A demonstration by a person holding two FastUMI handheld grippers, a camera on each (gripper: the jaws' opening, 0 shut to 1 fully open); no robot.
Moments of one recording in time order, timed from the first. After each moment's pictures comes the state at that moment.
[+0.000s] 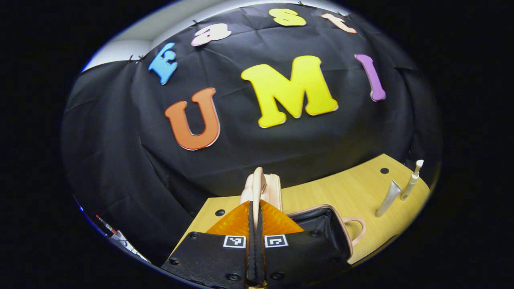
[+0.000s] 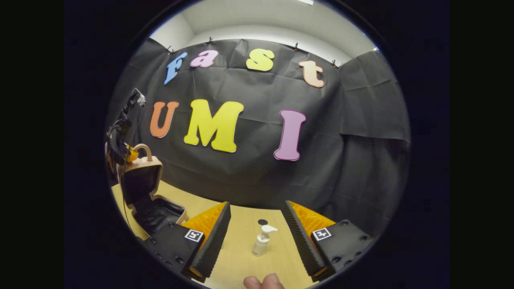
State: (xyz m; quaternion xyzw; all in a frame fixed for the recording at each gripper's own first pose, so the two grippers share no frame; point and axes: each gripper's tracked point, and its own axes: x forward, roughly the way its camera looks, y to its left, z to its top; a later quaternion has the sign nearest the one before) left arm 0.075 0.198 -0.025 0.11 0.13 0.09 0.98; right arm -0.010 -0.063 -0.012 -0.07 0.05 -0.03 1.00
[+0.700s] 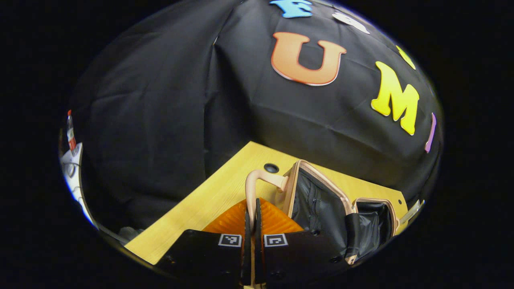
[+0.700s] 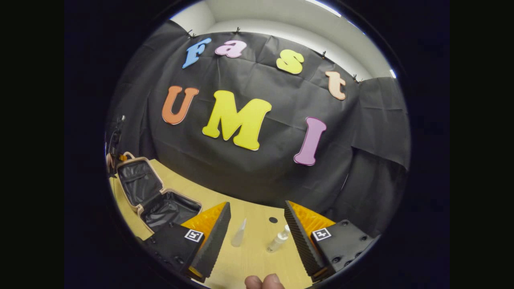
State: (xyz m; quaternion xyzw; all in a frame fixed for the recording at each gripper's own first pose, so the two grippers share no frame) left arm 0.077 0.466 -0.247 -0.17 0.22 0.15 0.95; right arm -0.021 0.048 -0.017 -0.13 0.09 -0.02 0.99
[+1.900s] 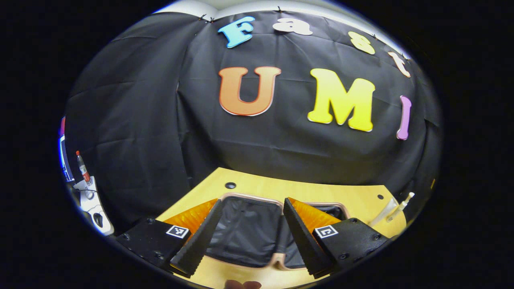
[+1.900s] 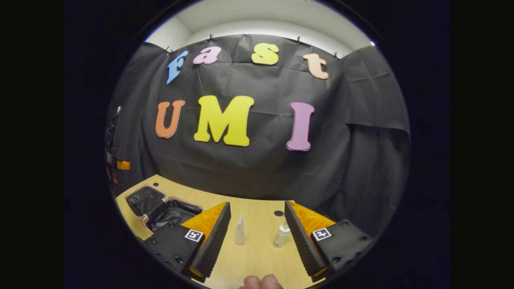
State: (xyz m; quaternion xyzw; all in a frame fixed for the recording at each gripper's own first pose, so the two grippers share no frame) left arm 0.022 0.262 -0.083 -0.06 0.14 0.11 0.98; right arm -0.025 -0.028 -0.045 -0.03 0.08 -0.03 1.00
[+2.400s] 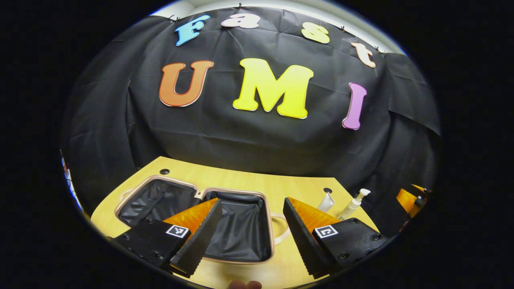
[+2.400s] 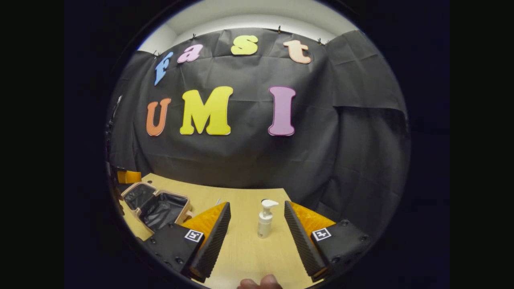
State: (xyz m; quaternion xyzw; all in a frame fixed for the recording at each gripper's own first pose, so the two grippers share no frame) left arm 0.028 0.046 -0.095 -0.08 0.16 -0.04 0.98; right arm -0.035 -0.101 -0.090 0.00 0.12 -0.04 0.99
